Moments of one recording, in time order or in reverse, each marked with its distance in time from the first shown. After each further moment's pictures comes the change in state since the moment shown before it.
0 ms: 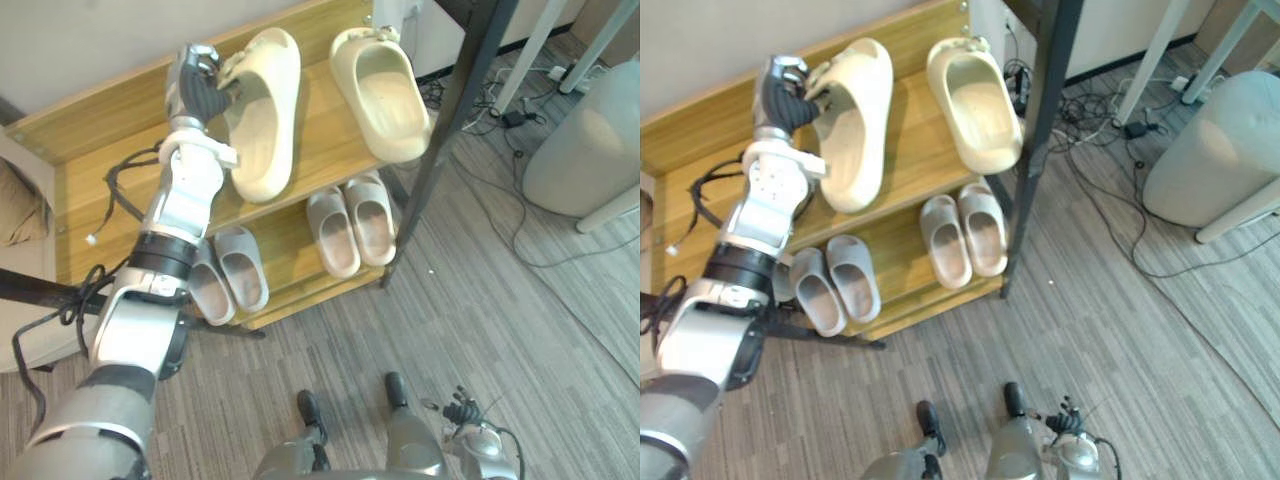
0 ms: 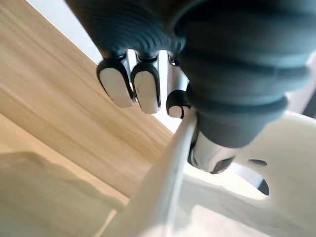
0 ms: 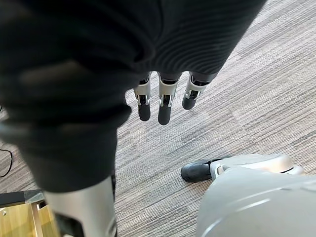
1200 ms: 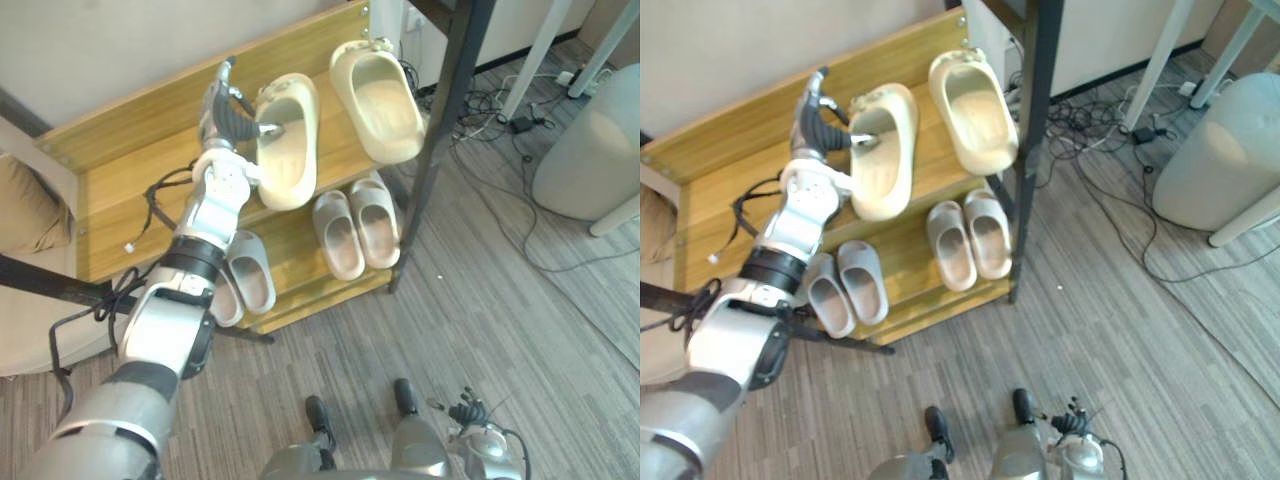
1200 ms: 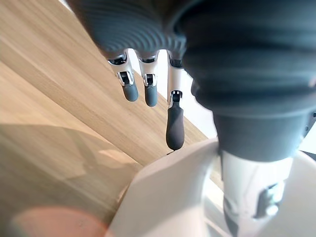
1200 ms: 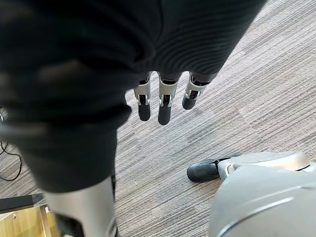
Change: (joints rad) left arm -0.020 -0.105 0.002 0.128 -0.004 0.018 0.020; right arm 0.003 -0.008 0.000 0.006 0.022 -0.012 -0.030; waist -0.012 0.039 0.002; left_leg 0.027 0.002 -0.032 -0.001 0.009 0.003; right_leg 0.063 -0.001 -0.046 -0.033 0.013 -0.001
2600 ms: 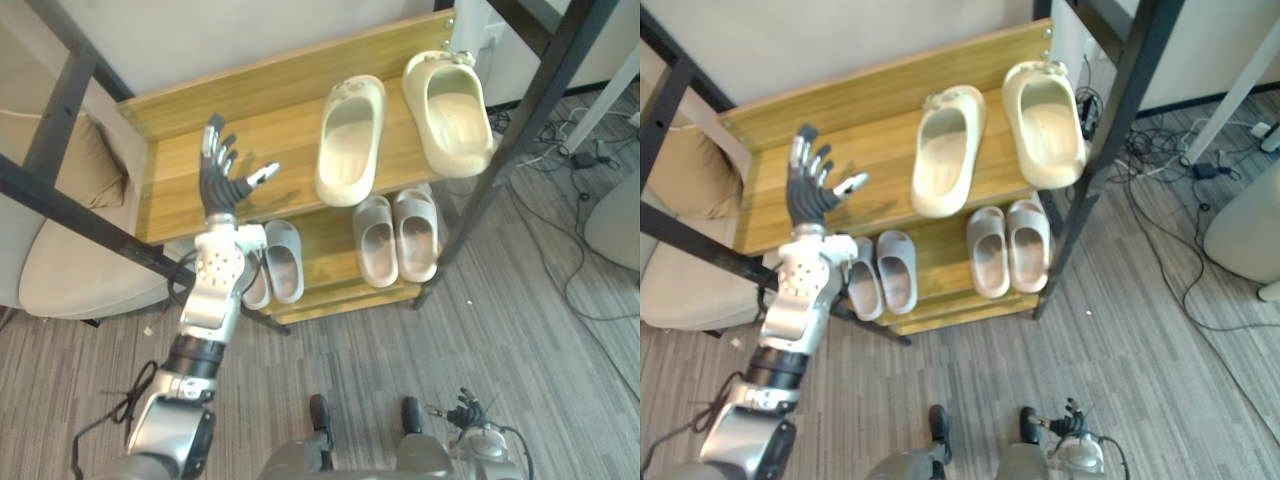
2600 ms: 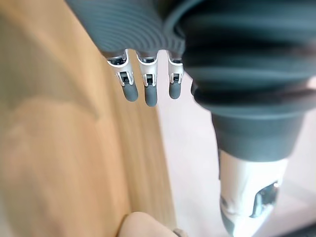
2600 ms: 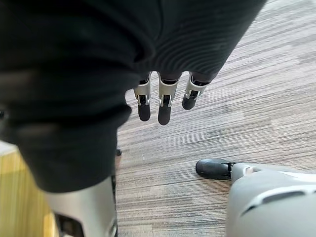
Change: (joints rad) left arm 0.613 -0.115 0.036 -0.655 -0.555 -0.147 -0.011; right arm 0.001 -0.041 0.129 -0.003 -0.043 0.037 0.003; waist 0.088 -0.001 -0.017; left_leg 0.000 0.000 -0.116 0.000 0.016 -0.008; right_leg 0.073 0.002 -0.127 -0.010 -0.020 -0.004
